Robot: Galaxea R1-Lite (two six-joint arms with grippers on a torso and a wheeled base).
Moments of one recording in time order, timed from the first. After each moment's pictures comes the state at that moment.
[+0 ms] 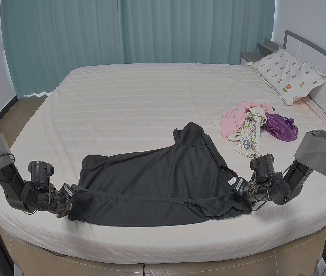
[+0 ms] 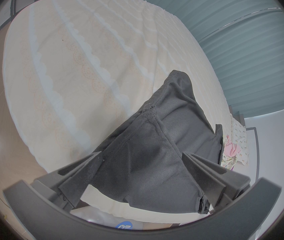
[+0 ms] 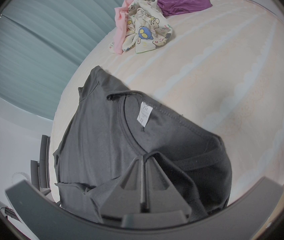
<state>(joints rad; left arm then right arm) 0.06 2.12 -0.59 -0.66 -0.25 -0.87 0.26 2.31 -0.85 -0.67 0.06 0.81</state>
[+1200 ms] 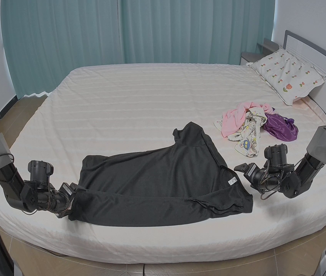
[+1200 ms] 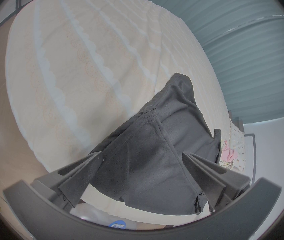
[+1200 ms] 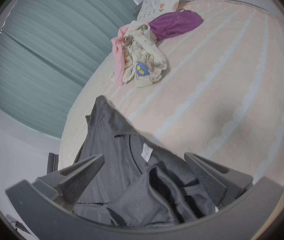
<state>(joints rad) 0.06 2.11 -0.59 -0.66 -0.25 -0.92 0.18 2.25 -0.84 -0.75 0.05 0.85</state>
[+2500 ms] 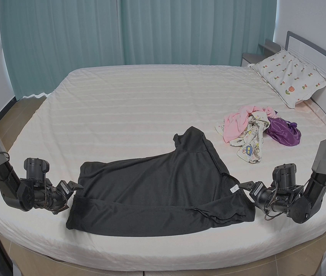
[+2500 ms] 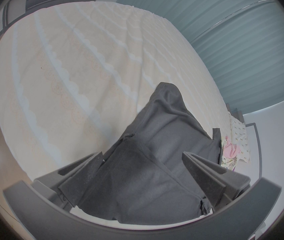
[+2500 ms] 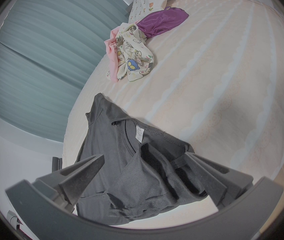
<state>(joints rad) 0.09 2.08 -0.58 -0.66 -0.25 -0.78 0.22 2.17 -0.47 -1.04 0.02 0.95</state>
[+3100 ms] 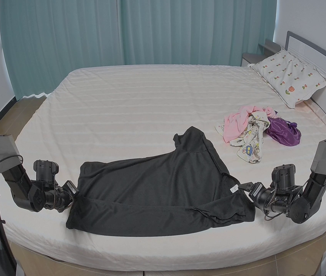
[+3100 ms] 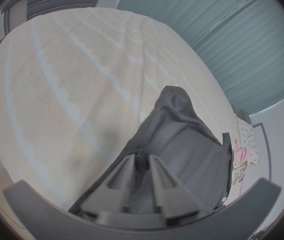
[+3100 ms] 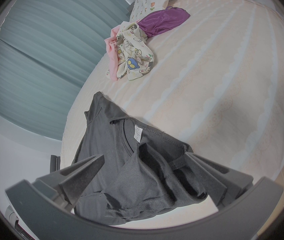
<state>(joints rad) 0.05 2.20 -0.65 -0.75 -0.13 -0.78 0.22 2.18 -0.47 -1.05 0.02 0.93</state>
